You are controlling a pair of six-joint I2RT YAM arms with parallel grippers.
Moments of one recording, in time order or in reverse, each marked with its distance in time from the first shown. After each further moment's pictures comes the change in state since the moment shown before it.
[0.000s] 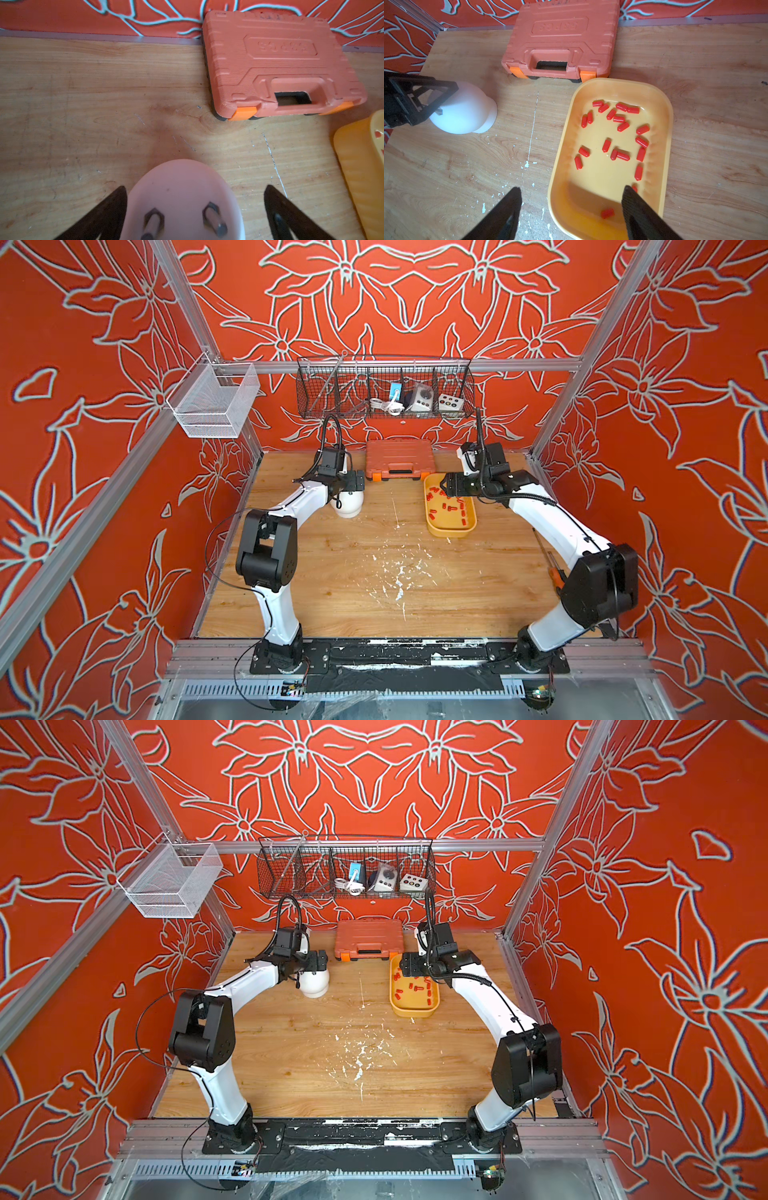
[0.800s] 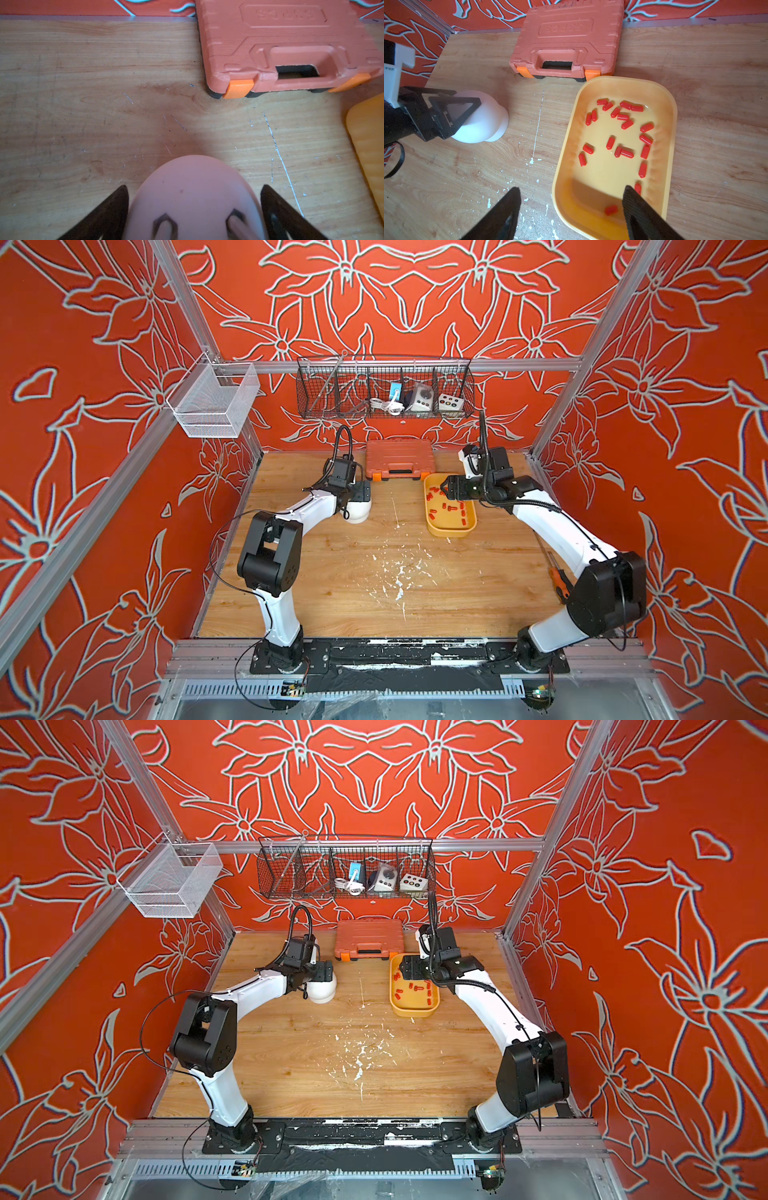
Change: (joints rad) left arm -0.096 -0.052 -0.139 0.067 -0.078 -0.040; right arm 0.000 -0.063 -0.063 0.041 -0.020 0.006
